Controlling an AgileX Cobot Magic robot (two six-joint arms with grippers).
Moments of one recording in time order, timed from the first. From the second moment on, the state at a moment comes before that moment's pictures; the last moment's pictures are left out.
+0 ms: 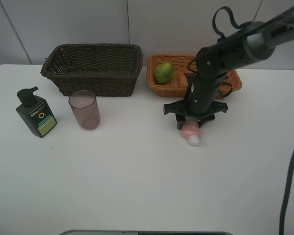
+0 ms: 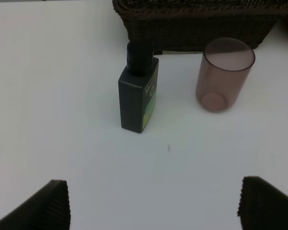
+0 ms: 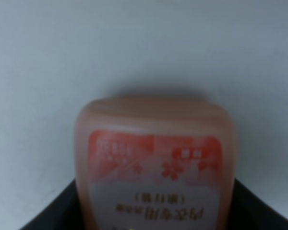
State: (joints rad) left arm -0.08 -0.01 -0.50 0.00 1.05 0.00; right arm 0.47 2.07 -1.21 -0.14 0.67 0.46
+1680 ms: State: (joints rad) left arm -0.08 -0.01 -0.50 0.00 1.05 0.00; right arm 0.67 2.04 -1.79 -0.11 0.56 0.28
